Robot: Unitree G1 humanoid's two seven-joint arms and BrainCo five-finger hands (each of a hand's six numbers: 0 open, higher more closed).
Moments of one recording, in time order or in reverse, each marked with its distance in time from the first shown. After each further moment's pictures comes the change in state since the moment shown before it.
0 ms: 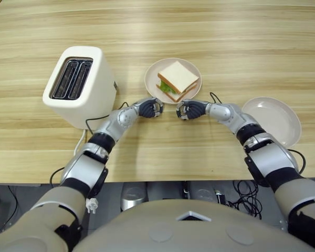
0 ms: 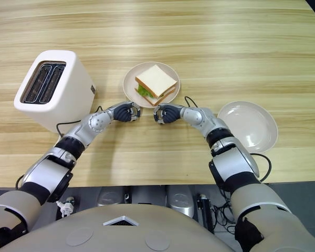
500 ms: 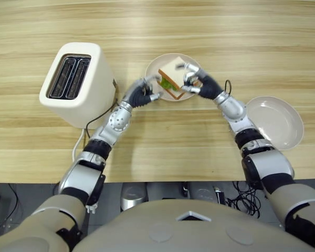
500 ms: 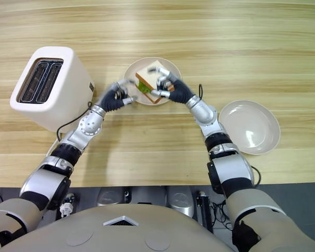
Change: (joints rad) left arm 0.231 -0.016 0.236 -0.397 -0.198 -0.233 0.323; right arm 0.152 0.088 -0.363 -0.229 0.544 -0.408 0.020
